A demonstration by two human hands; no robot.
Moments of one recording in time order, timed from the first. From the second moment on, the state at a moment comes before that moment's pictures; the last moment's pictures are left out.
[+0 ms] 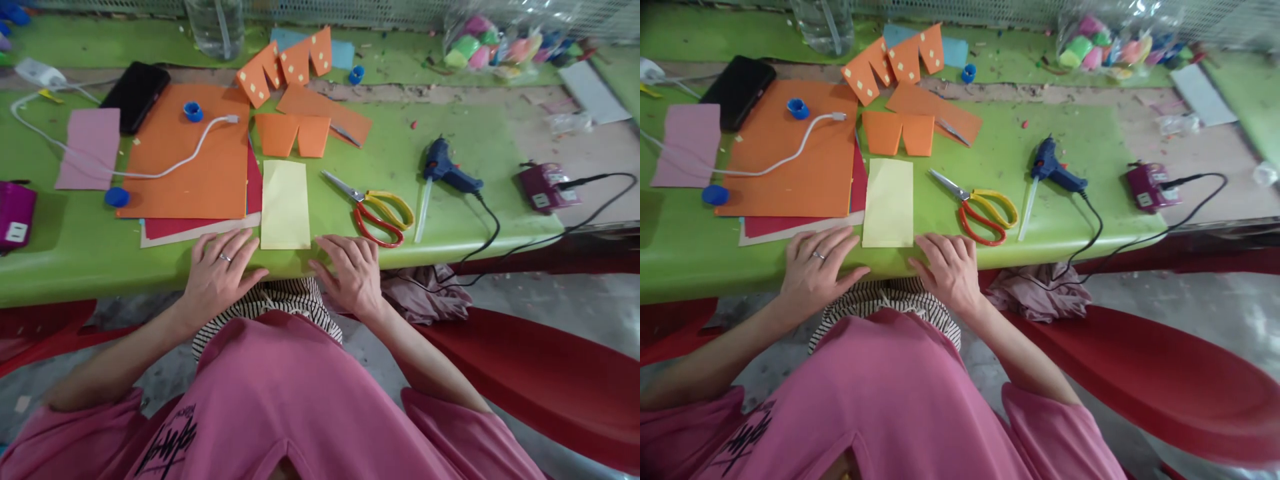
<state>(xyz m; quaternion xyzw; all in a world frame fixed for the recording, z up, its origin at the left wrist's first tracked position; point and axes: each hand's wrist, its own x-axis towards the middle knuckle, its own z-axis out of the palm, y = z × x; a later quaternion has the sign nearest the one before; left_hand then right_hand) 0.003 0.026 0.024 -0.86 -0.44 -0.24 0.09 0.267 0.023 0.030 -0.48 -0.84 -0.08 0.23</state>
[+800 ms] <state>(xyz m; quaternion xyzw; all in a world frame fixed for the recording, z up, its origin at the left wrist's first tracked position) 0.024 0.082 0.119 -0.75 -0.45 -0.24 -0.42 0.255 0.044 0.083 -0.45 -0.60 0.50 0.43</state>
